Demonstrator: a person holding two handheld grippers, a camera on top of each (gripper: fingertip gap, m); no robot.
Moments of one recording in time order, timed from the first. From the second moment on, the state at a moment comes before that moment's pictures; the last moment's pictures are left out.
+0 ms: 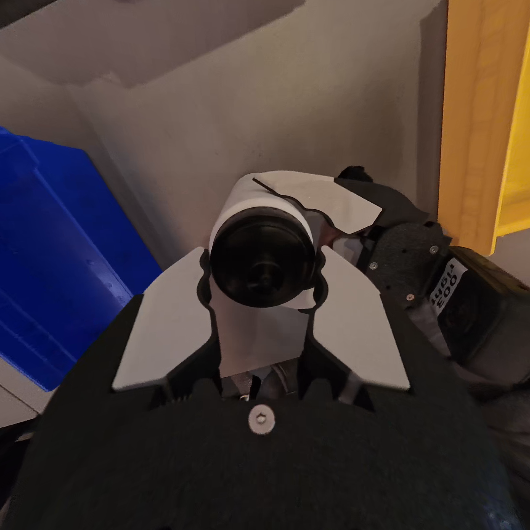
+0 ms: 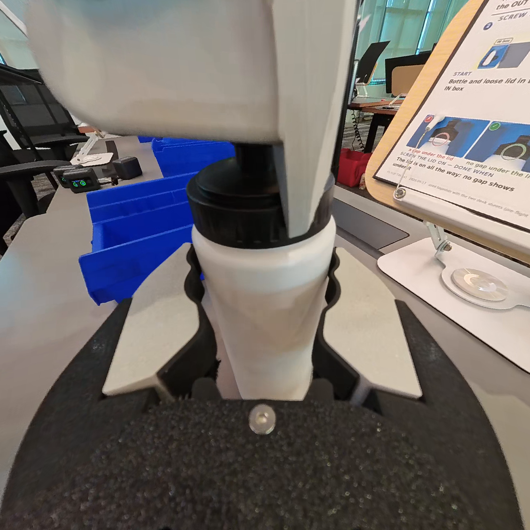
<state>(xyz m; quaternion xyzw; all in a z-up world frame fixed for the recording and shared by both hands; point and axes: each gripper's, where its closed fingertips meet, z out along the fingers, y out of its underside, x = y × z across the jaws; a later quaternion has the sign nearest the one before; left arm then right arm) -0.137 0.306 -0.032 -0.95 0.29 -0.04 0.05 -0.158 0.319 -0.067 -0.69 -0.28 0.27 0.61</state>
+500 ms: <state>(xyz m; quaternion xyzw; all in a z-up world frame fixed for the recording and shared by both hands) -0.138 0.303 -0.033 -0.75 0.67 -0.02 0.02 -0.158 0.319 -0.067 -0.69 -0.28 0.28 0.61</state>
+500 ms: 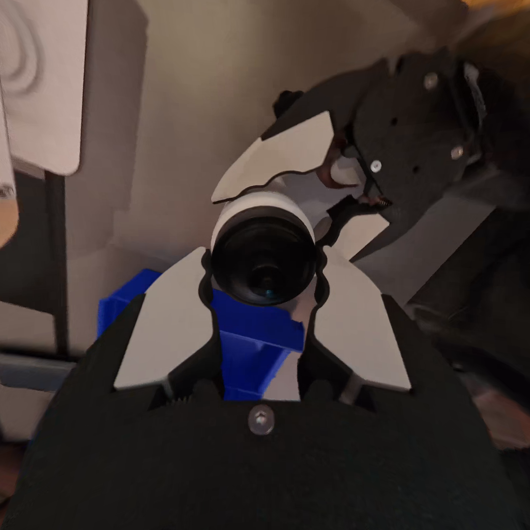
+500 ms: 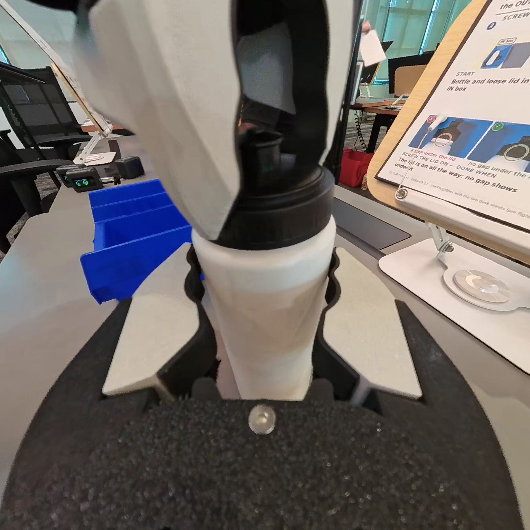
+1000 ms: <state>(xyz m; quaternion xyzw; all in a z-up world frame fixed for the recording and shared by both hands) -0.135 0.297 -0.032 -0.43 0.90 -0.08 0.07 -0.158 0.318 -0.067 -0.69 -0.28 0.27 0.61</state>
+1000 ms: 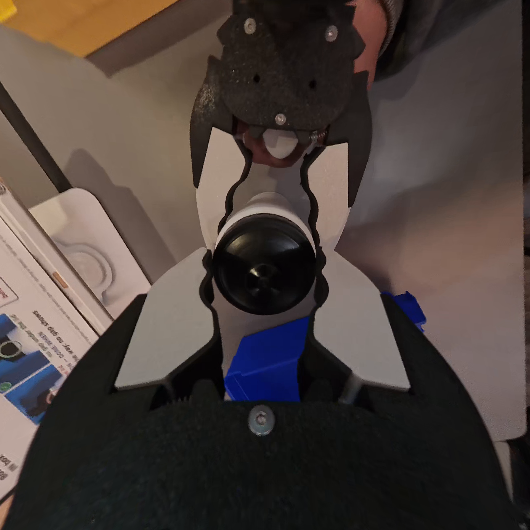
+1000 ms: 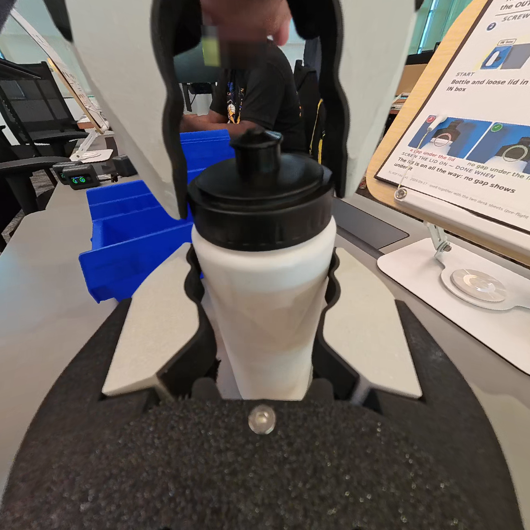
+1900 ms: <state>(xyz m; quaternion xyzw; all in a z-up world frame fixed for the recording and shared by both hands) -0.148 0.319 -0.013 -0.94 0.34 -0.01 0.10 -0.158 0.319 -0.067 -0.69 -0.28 0.28 0.61</state>
